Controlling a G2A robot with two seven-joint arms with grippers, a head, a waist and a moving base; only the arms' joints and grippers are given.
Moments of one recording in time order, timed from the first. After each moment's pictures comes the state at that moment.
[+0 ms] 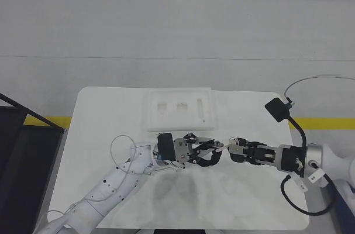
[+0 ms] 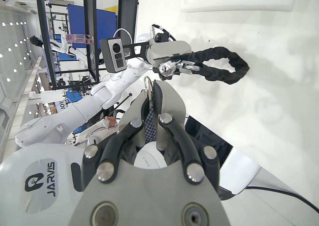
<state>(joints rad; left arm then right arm) 0.91 -1.23 -0.77 -1.32 1.57 -0.59 0.96 -1.14 -0.68 1.49 -2.32 0.31 0.57 1.00</state>
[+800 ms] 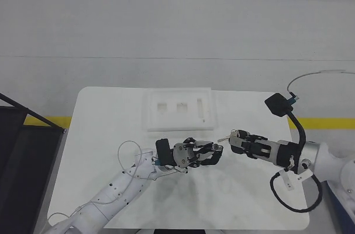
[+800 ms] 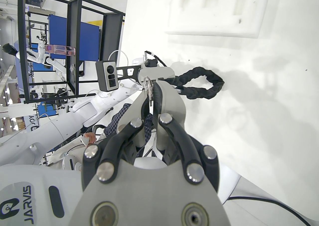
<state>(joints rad) 0.93 -1.27 -0.73 -1.25 1.55 -0.54 1.08 -1.09 -0.67 1.43 -2.35 0.17 0.60 0.96</state>
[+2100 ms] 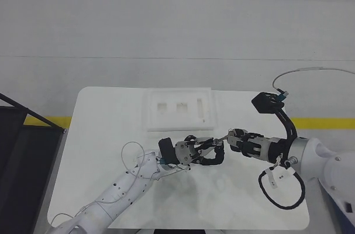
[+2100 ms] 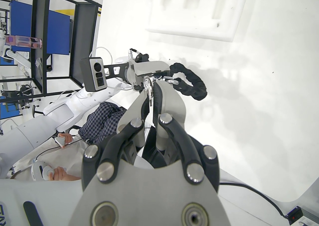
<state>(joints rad) 0.92 -1.31 -0.73 -1.19 1.55 -0.45 1.07 -0.89 -0.67 1.25 -2.35 -0.03 0.70 1.09</state>
